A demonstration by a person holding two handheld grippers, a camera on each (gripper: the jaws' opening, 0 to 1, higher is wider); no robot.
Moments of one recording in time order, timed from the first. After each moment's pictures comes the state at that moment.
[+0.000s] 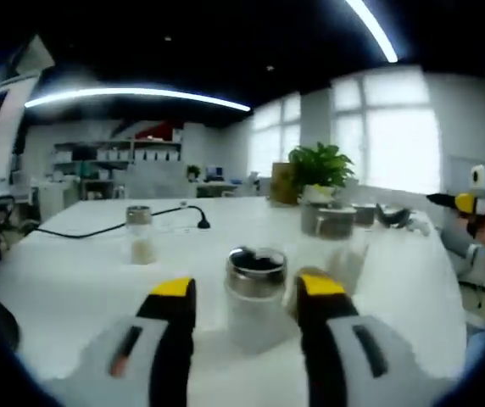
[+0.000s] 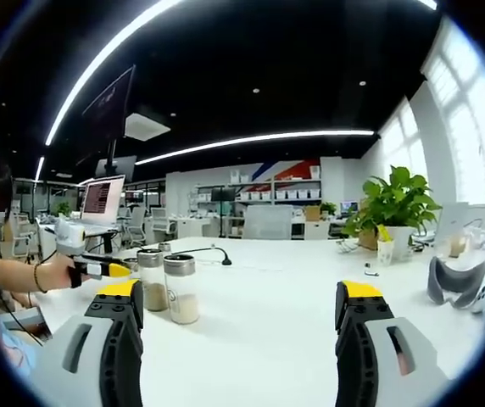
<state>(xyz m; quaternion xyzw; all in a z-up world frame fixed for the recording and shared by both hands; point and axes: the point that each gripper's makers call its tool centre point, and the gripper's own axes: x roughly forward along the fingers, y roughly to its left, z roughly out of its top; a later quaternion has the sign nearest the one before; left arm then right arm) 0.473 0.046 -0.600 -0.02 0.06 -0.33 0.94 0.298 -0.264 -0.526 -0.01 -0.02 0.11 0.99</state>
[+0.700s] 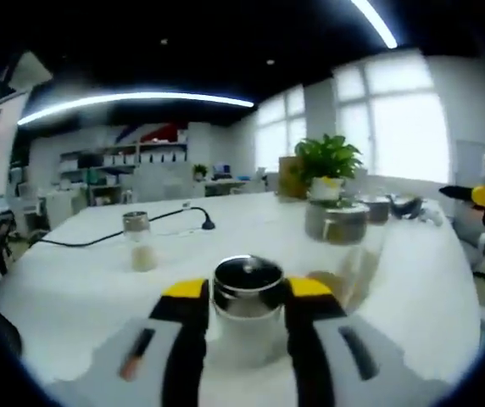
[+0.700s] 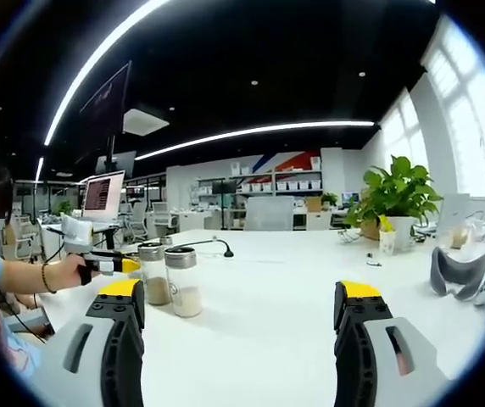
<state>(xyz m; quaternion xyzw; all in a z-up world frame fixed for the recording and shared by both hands) 0.481 0.029 -0.603 0.02 0.07 -0.31 0.95 0.297 -0.264 -0.533 0.01 0.00 0.12 0.99</state>
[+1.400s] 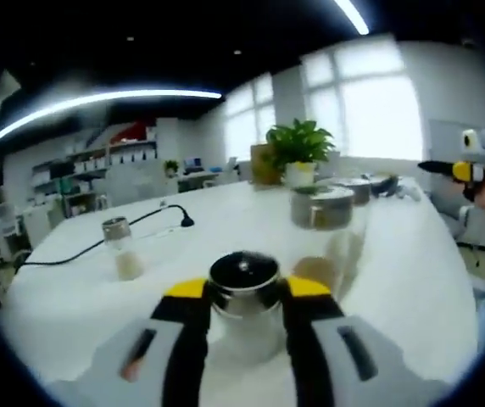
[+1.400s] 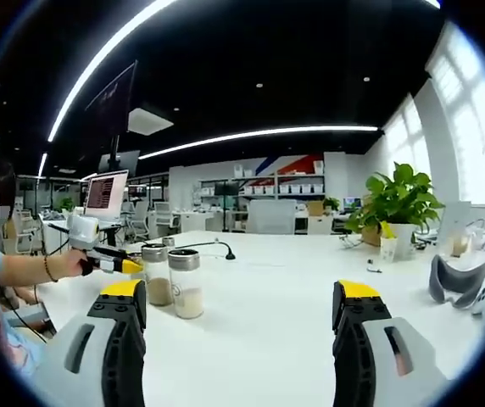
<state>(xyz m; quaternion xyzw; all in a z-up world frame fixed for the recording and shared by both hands) 0.478 0.025 -0.607 0.07 0.09 -0.41 0.91 0.293 -0.259 -0.528 -0.01 0.00 0.12 0.99</state>
